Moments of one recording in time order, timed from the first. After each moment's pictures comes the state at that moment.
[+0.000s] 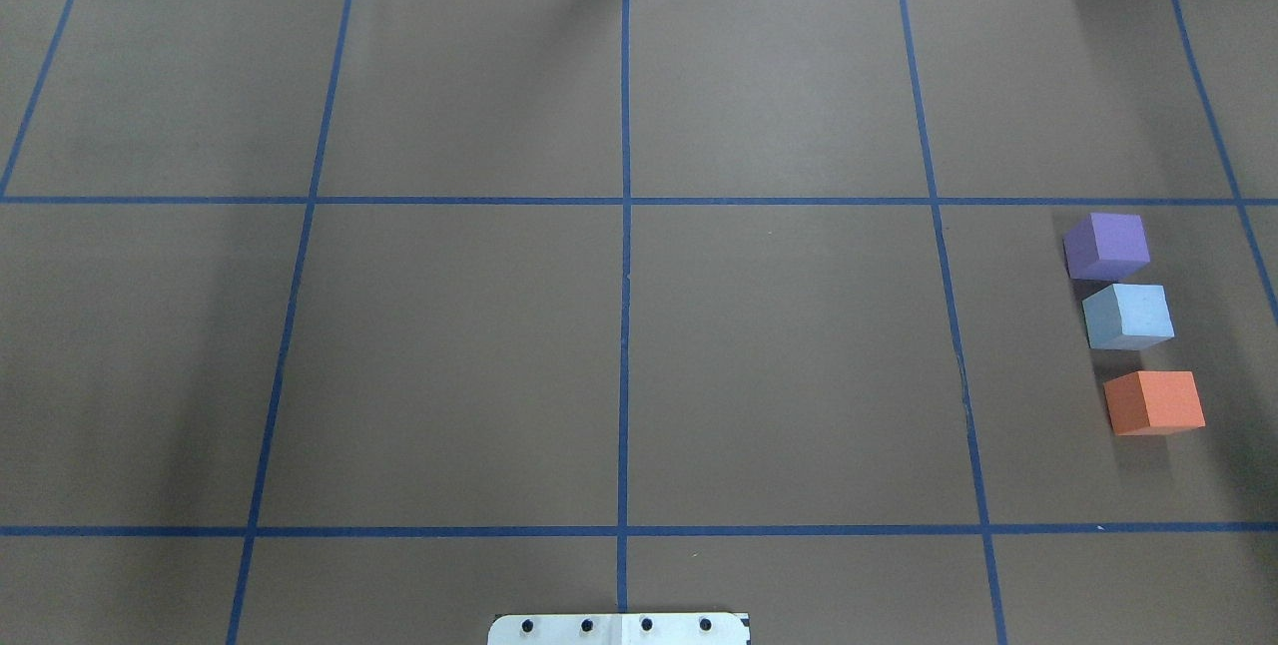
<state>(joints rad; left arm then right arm) -1.63 -1.56 -1.59 -1.68 -2.40 0.10 1.49 -1.72 1.77 -1.42 2.35 0.05</state>
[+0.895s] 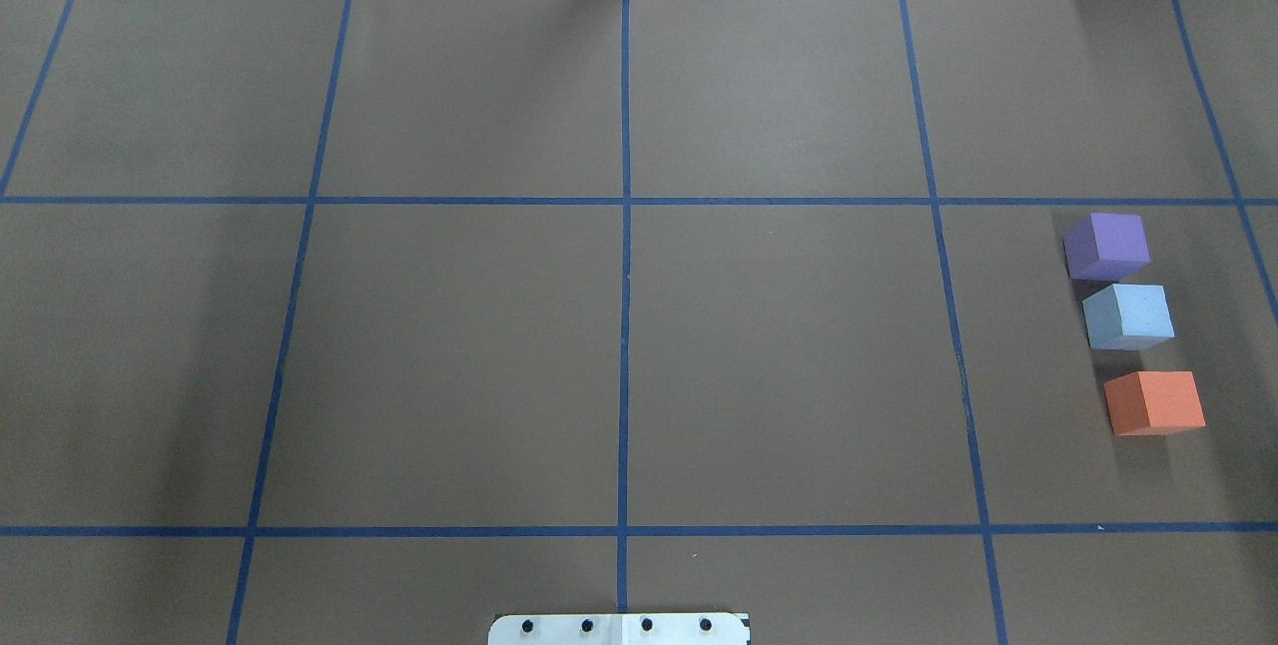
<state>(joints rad) -1.63 -1.54 -1.60 -1.70 -2.38 0.11 1.53 -1.77 1.79 -1.49 2.35 0.03</state>
